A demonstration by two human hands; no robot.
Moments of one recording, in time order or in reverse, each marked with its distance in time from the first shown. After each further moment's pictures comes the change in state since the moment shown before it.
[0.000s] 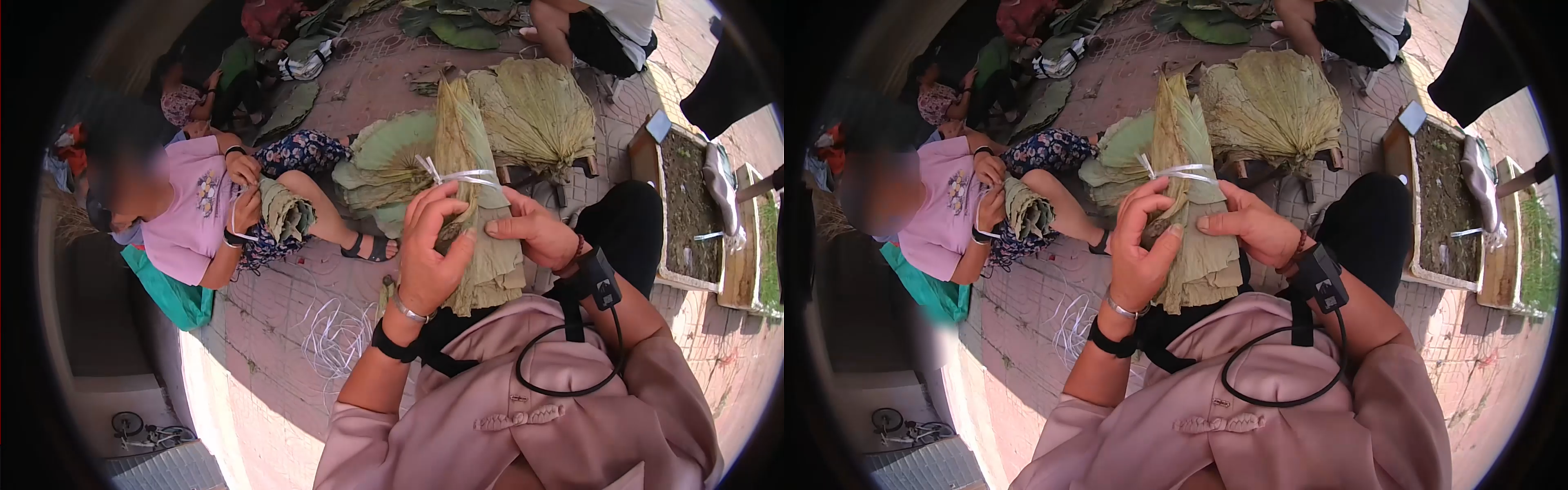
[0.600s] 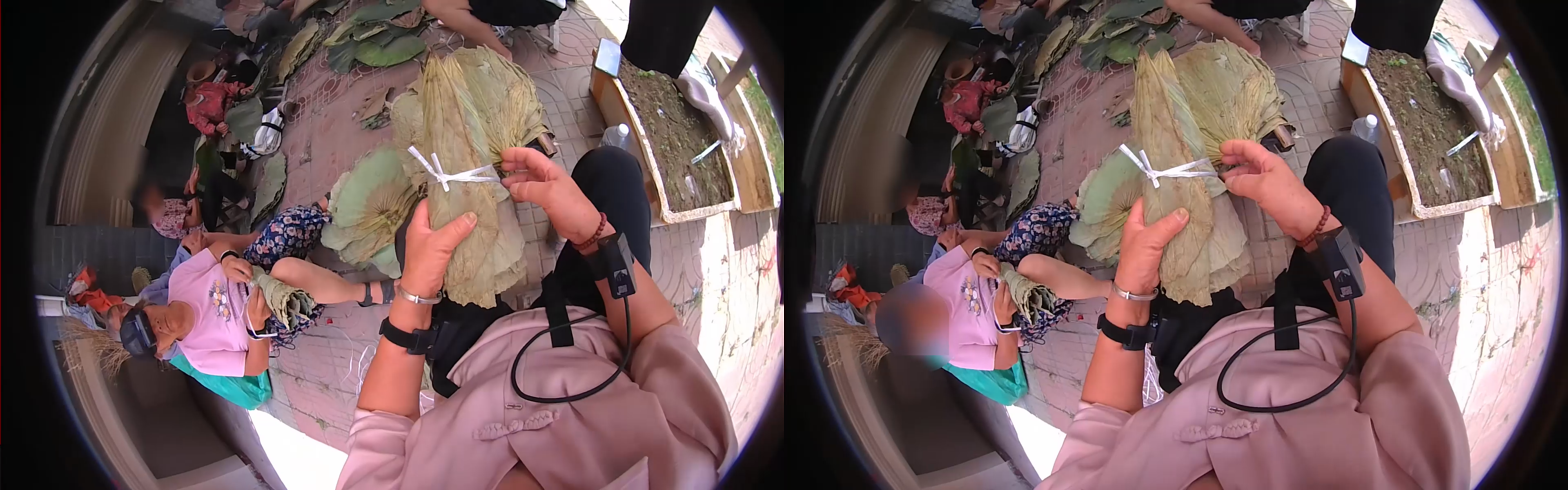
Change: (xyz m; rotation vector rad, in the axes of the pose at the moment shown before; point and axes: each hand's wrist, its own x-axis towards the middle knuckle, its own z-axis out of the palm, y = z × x) left_hand 0.063 -0.017 0.101 -0.821 -0.337 -0.775; right_hand -0.044 -0.036 -0.096 -0.199 0.523 -0.334
